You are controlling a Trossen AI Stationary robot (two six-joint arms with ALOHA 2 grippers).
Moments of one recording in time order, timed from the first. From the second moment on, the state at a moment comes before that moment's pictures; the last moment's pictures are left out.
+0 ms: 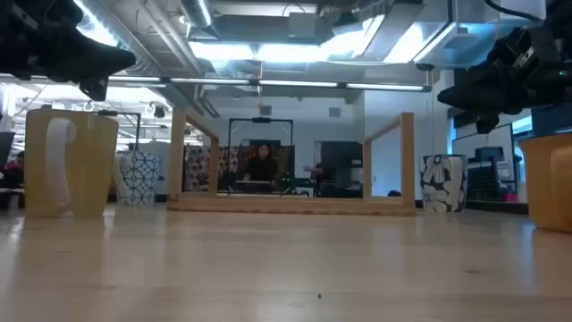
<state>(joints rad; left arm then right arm) -0.39 0.01 0.04 0.02 -0.51 -0.07 -0.15 0.06 0.01 0.03 0.03 0.26</state>
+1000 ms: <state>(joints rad) -0.39 0.48 0.73 -0.49 -0.69 -0.12 -0.15 0.06 0.01 0.04 0.12 0.26</state>
